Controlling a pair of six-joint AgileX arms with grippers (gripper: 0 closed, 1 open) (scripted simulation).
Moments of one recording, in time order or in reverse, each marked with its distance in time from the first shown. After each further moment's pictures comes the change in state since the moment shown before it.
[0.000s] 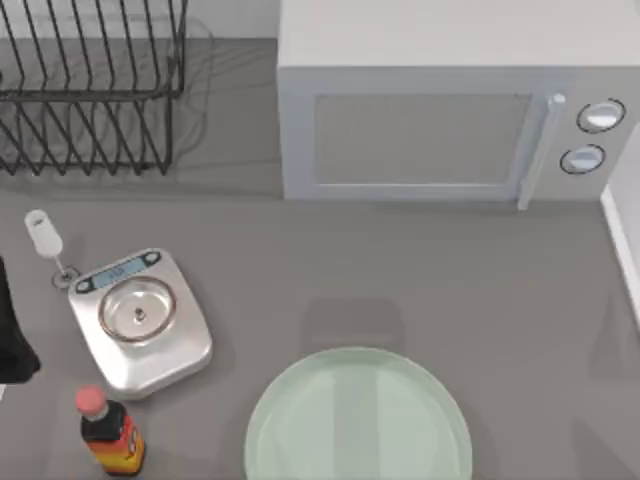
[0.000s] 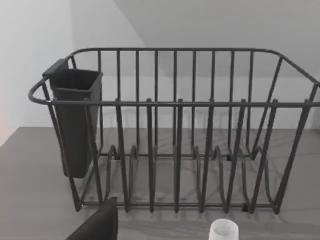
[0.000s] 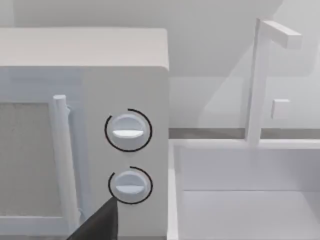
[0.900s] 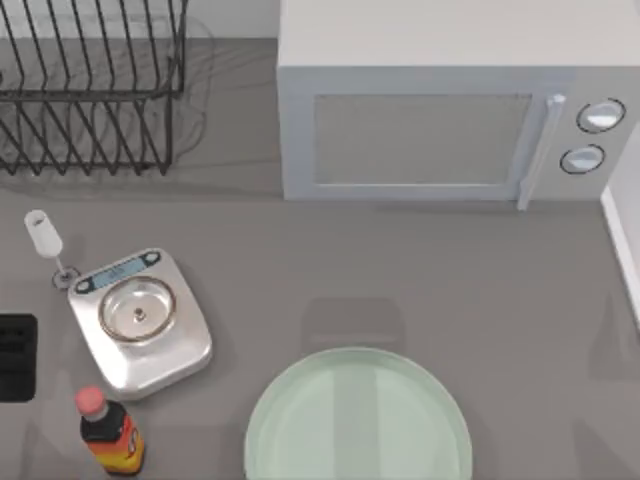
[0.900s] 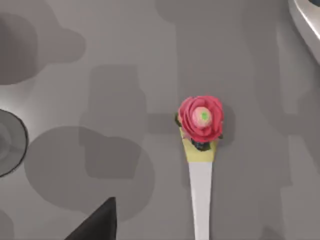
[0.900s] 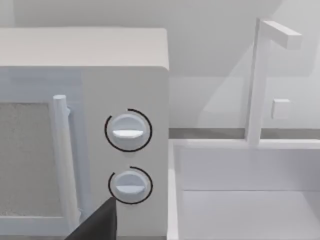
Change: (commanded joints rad) left arm 0.064 0.874 0.523 -0.659 0.005 0.067; right arm 0.000 0.000 0.000 0.000 0.000 0.000
